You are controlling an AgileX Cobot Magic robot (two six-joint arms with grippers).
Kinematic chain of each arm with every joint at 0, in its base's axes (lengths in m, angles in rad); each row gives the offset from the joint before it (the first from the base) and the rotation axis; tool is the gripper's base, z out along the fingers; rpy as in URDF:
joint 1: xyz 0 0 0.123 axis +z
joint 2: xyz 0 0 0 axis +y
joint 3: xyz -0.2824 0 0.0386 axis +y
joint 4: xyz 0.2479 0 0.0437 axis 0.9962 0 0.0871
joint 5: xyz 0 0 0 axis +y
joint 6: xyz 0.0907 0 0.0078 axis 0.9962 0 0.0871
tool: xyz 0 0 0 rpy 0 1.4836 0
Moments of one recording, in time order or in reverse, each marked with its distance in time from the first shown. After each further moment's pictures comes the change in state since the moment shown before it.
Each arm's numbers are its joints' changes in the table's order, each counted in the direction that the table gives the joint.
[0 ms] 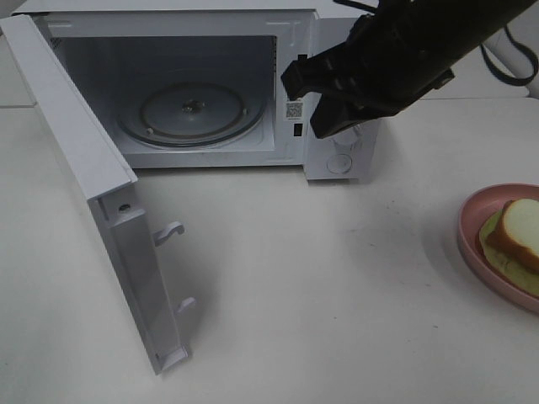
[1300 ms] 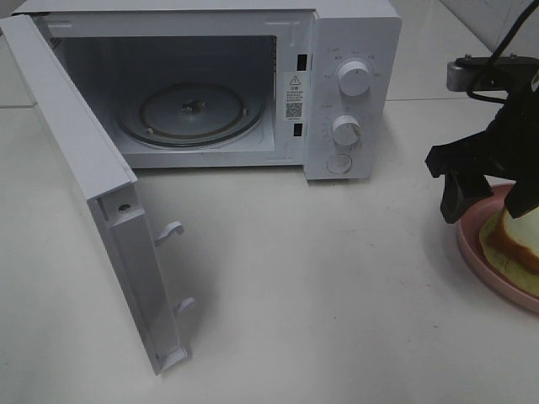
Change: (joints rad) left arm 0.000 0.000 0.000 0.000 0.000 0.000; right arm -0.303 -0.003 0.201 -0.218 0.174 0.159
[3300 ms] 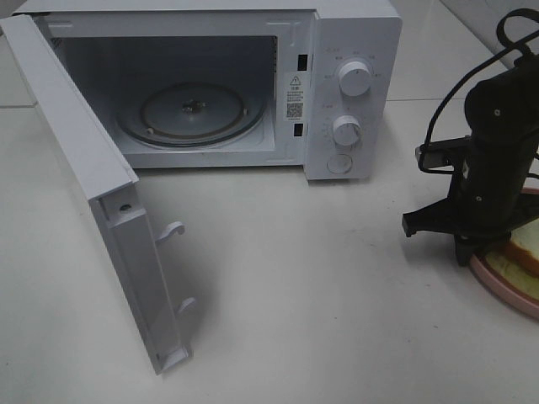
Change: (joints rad) left arm 0.000 0.000 0.000 -0.001 0.000 0.000; right arm -0.006 0.408 -0.009 -0.292 -0.203 0.293
